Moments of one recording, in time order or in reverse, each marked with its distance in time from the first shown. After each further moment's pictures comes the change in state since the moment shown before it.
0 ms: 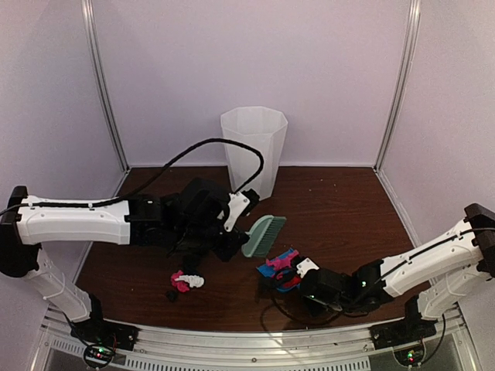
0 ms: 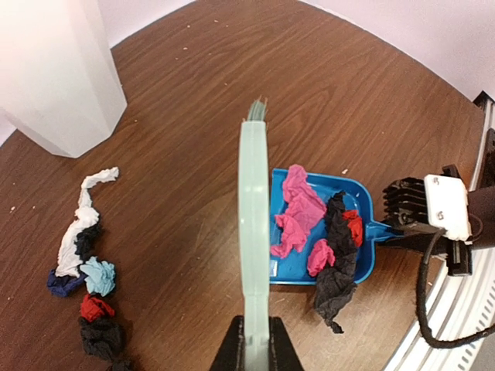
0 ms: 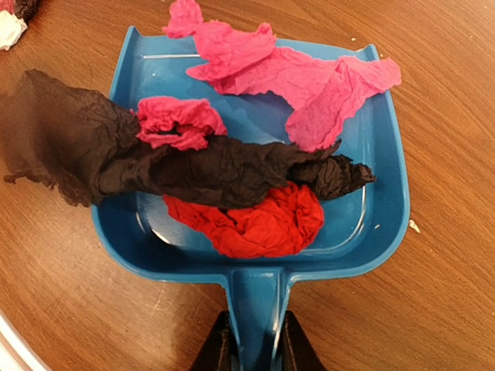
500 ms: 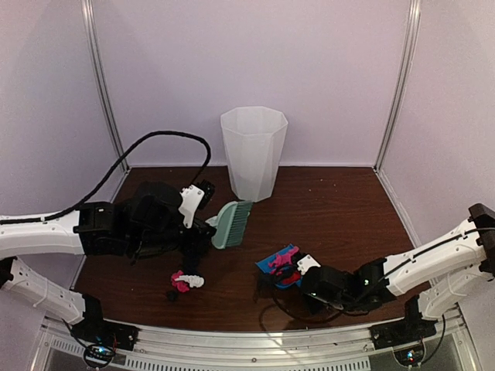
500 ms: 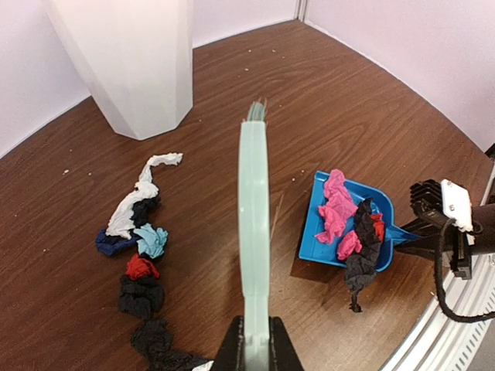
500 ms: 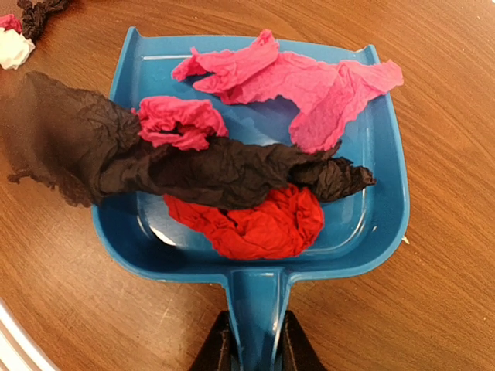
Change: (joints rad) left arm 0.000 -0.292 -0.176 -0.023 -0.137 -0.113; right arm 0.000 -0.029 0.004 0.000 0.016 -0.004
